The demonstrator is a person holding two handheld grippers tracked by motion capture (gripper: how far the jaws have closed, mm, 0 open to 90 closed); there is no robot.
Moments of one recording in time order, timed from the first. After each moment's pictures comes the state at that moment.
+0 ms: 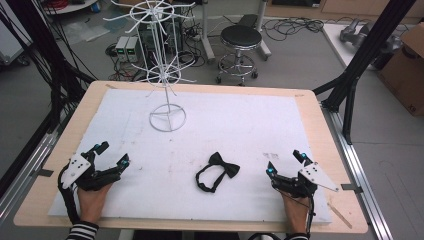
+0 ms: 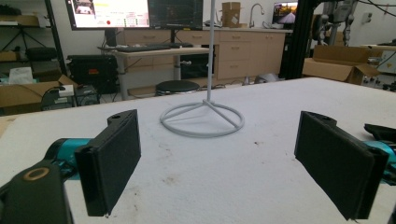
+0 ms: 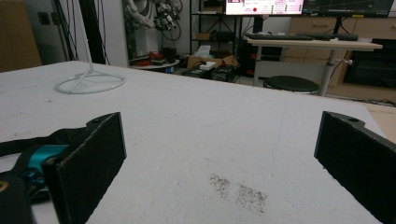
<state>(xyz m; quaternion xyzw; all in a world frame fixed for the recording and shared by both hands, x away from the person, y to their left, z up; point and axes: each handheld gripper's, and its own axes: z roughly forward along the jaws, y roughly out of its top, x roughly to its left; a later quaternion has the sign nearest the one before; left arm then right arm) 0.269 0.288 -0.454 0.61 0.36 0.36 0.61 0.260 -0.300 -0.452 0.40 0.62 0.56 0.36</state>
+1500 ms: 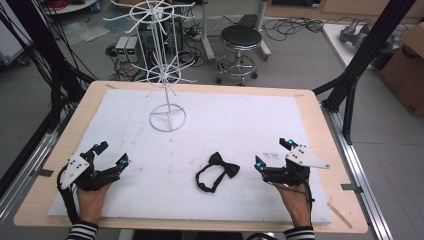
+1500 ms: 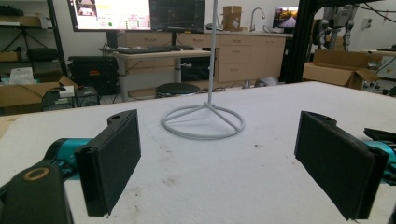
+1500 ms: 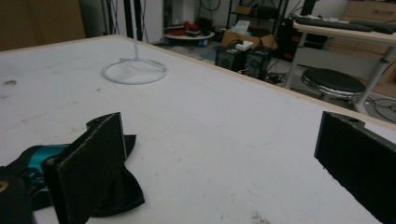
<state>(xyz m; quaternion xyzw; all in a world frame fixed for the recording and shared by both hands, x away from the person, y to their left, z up) 0.268 0.289 -0.454 0.60 0.36 0.36 0.62 0.274 -0.264 -0.392 0.34 0.71 0.53 0.31</state>
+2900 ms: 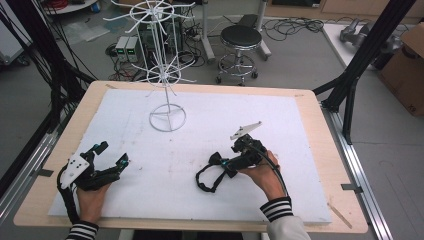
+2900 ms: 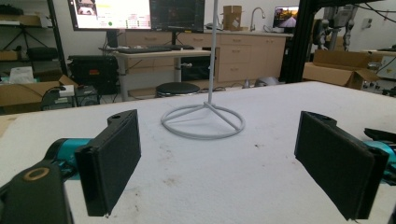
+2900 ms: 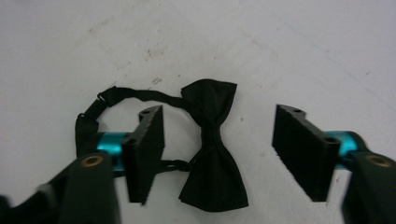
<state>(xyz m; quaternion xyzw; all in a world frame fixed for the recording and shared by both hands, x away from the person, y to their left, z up) 0.269 0.289 -0.454 0.60 0.37 0.35 0.62 0.337 -0.164 -0.382 0.32 0.89 0.32 0.08</state>
